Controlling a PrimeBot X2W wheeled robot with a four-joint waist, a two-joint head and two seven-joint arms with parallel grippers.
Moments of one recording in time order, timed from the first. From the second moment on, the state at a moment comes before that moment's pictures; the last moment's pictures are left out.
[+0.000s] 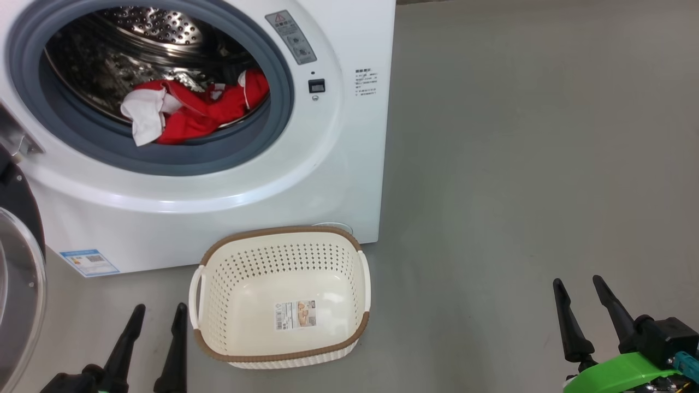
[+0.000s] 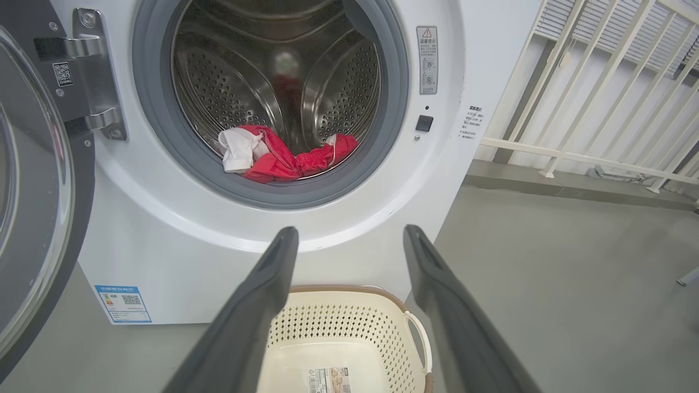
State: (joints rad) left arm 0.02 0.15 0.00 0.15 -0.40 -0.13 -0.26; right arm 0.02 -0.09 -0.06 0.28 0.31 0.13 -0.25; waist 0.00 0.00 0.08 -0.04
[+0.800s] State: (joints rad) left arm 0.02 0.18 -0.04 0.17 -0.47 -0.13 -0.26; right arm 0.02 -0.09 -0.05 0.28 0.31 0.13 -0.25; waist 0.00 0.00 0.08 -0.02
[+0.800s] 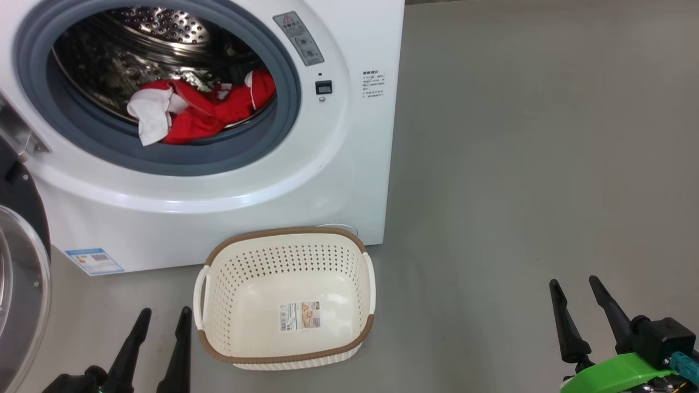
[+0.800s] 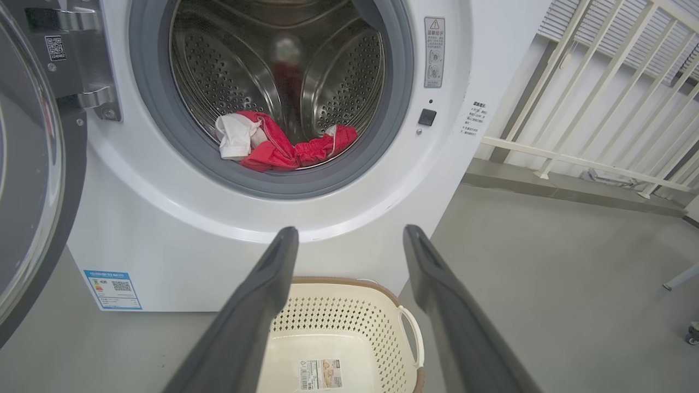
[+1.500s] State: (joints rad) left arm -0.01 0.17 -0.03 0.17 -0.44 -0.13 -0.26; right arm 0.01 -0.09 -0.05 0.28 0.31 0.13 -0.25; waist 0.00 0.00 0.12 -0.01
